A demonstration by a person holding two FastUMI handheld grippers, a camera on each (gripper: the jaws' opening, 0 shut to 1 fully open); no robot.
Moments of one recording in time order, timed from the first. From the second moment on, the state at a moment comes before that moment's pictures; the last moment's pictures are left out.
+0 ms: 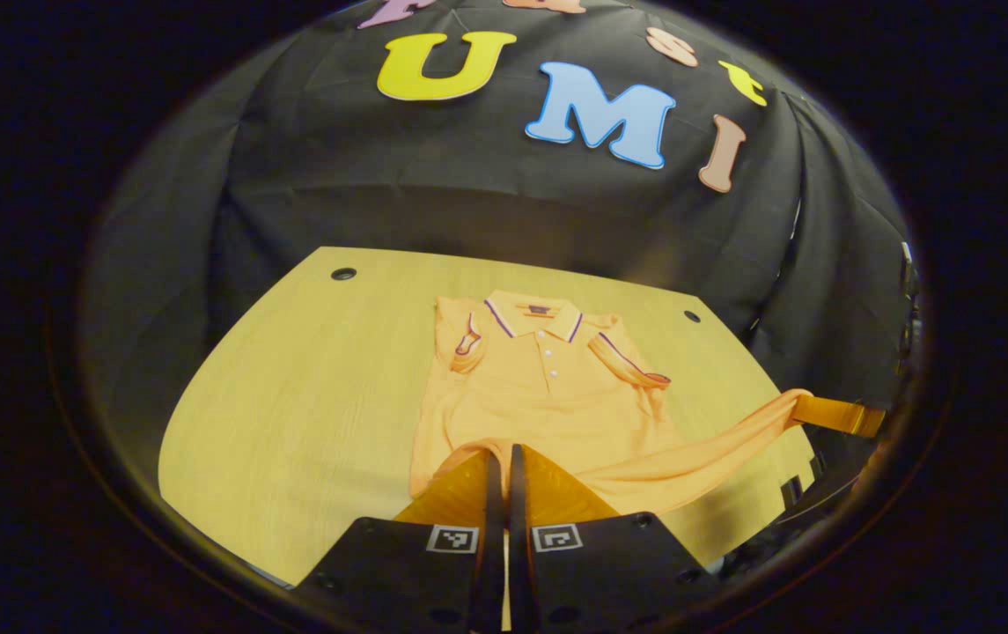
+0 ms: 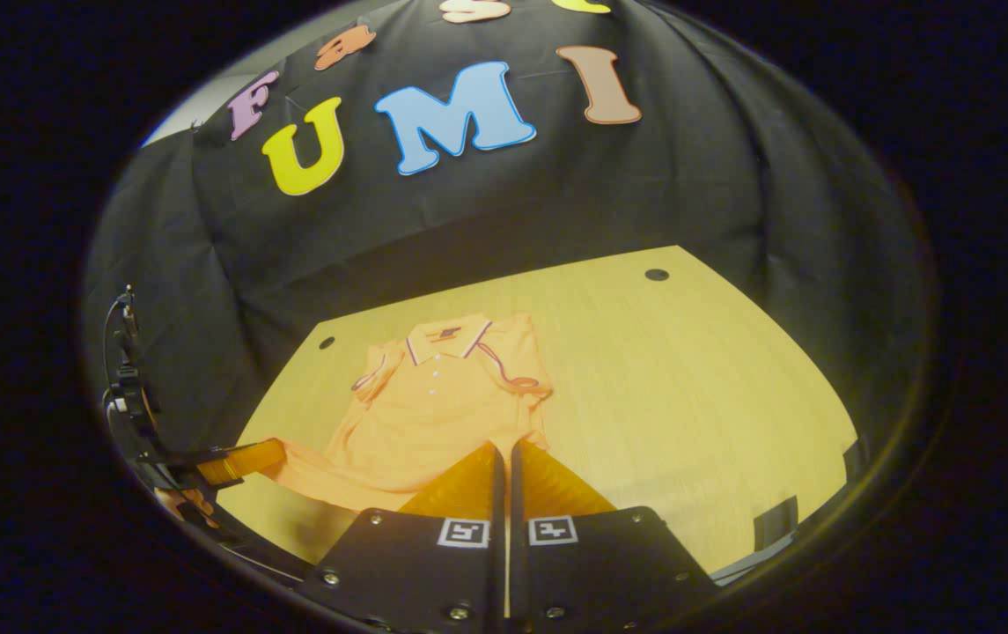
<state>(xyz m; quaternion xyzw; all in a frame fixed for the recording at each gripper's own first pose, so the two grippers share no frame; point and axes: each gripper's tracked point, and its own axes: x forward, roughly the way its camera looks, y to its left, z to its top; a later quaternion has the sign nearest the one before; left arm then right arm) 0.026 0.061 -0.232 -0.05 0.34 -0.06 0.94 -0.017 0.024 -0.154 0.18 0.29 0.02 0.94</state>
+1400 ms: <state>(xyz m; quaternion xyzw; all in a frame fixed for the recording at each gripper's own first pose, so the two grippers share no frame) 0.289 0.078 -0.251 -0.06 0.29 -0.11 0.95 0.231 0.013 -0.145 0.11 0.27 -0.04 0.95</state>
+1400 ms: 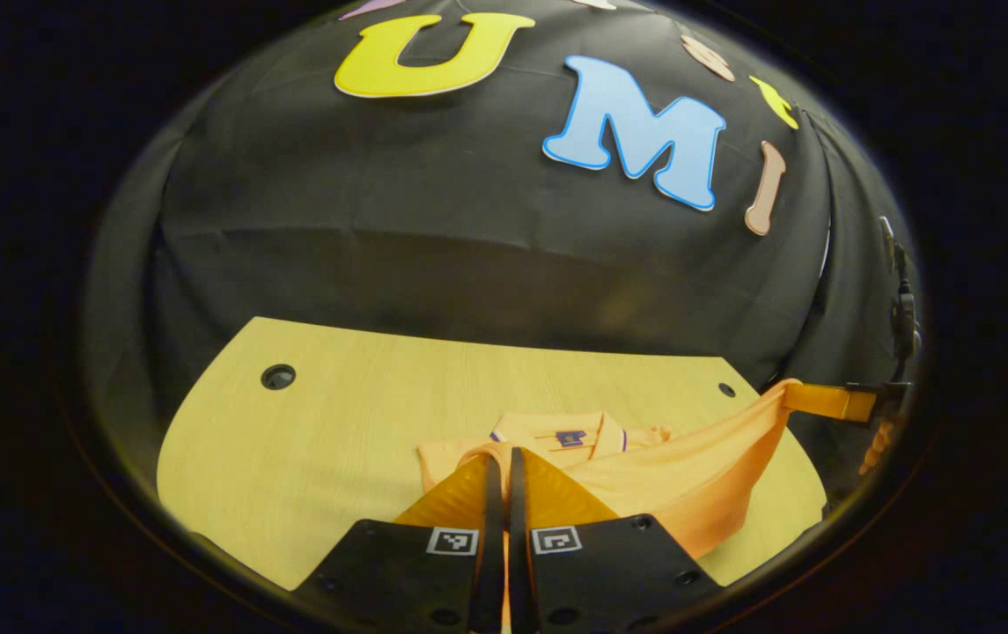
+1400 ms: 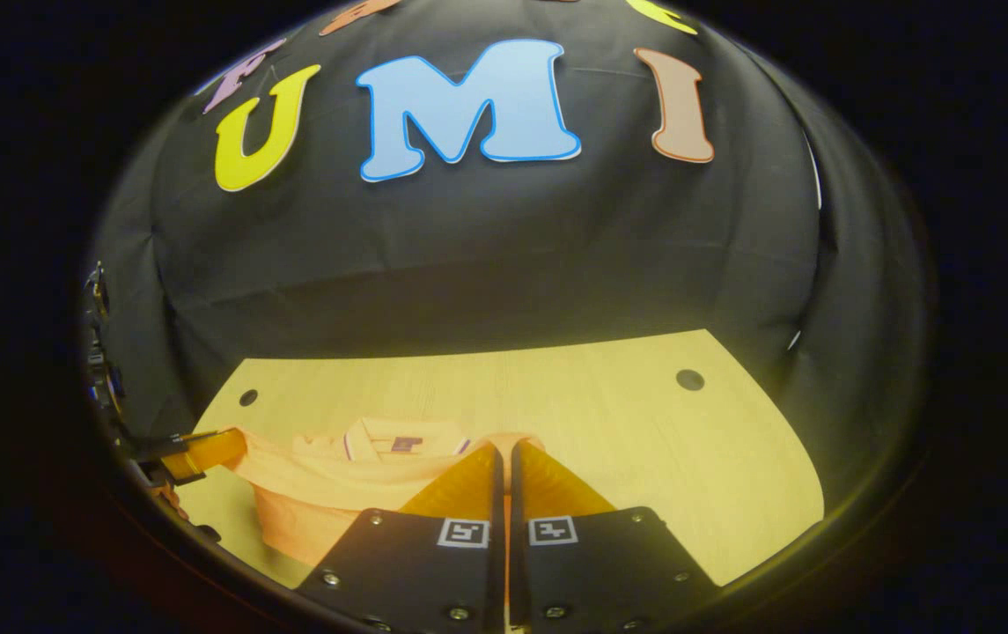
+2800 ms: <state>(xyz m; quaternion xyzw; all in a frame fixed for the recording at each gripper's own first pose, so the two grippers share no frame) 0.340 0.087 -0.281 0.01 0.25 -0.08 0.96 0.283 0.030 -0.199 0.05 0.31 -0.05 0.95</state>
